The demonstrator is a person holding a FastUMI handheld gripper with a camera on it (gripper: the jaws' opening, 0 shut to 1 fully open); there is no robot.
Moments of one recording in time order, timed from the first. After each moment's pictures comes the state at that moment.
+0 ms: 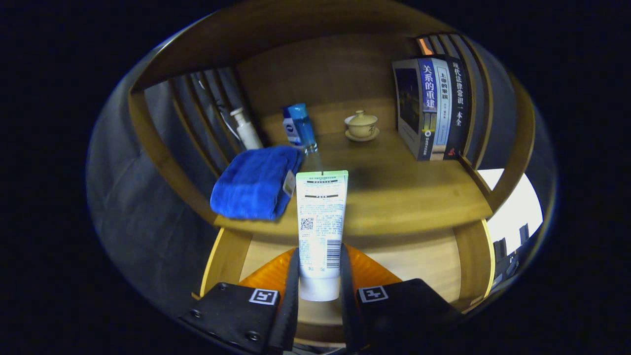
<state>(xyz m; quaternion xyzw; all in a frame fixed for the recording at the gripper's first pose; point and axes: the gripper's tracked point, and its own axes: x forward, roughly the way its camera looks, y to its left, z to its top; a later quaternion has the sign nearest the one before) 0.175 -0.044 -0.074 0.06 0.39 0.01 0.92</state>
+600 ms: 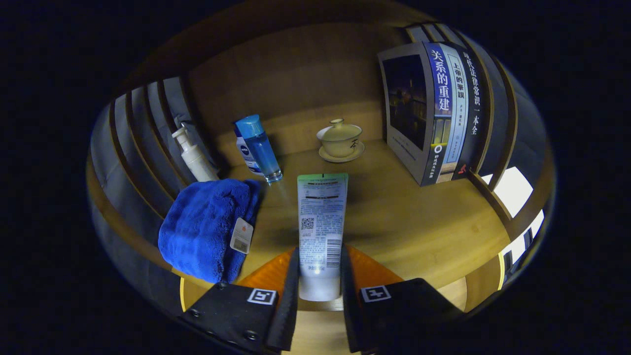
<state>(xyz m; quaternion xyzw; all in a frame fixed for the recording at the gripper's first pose) 0.268 -0.076 -0.117 0.06 0.37 -0.05 0.93</state>
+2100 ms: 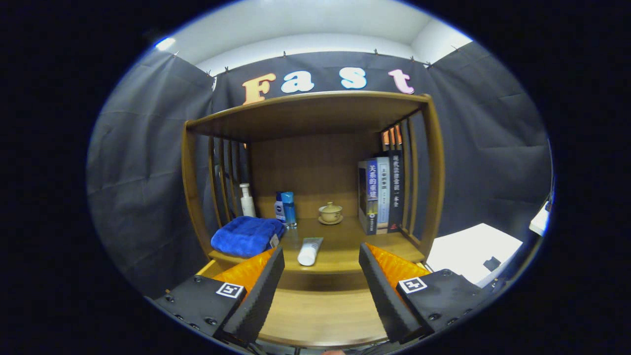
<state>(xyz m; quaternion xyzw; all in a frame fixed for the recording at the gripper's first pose) 0.042 -0.090 0.031 -0.03 0.09 -0.04 1.00</state>
